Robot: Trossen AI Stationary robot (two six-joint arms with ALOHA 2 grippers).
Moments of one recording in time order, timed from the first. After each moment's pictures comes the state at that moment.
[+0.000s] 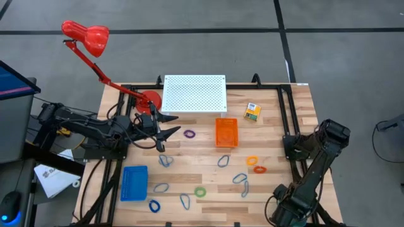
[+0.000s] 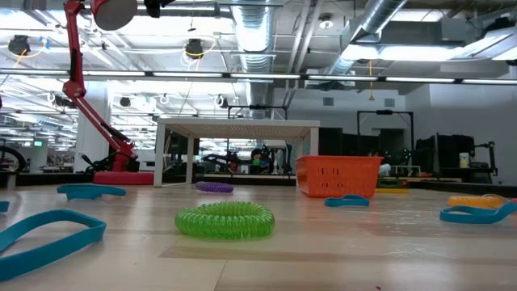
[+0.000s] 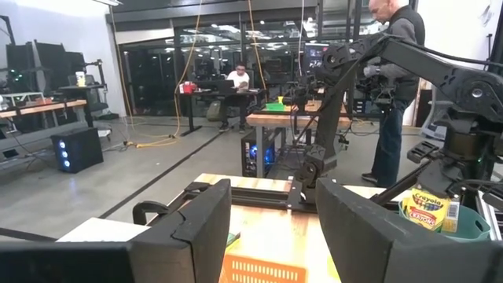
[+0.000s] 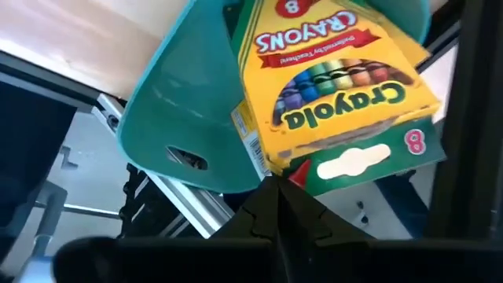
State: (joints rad) left arm -0.22 0.93 0.60 0.45 -0.49 0.07; right arm 1.01 1.72 1.27 -1.16 -0.51 1.91
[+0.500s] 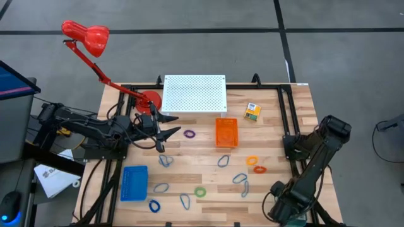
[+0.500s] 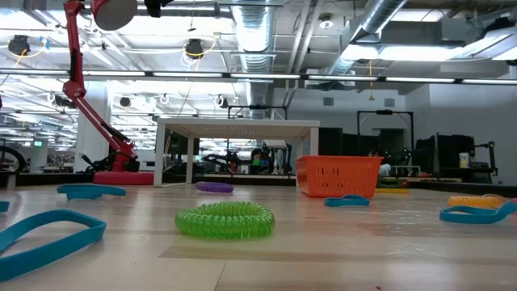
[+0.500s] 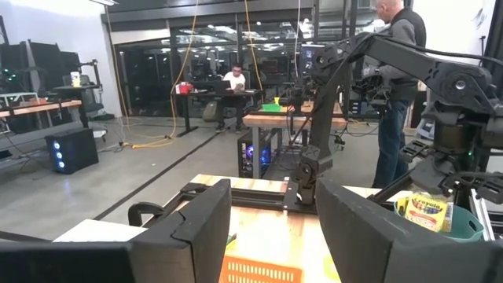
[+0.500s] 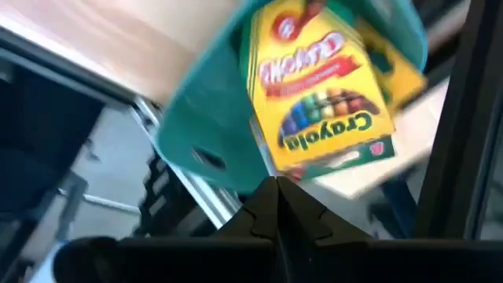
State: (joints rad) left arm -0.22 0.93 0.60 0.45 -0.48 0.07; right arm 0.97 1.66 1.27 -1.17 -0.45 1.85
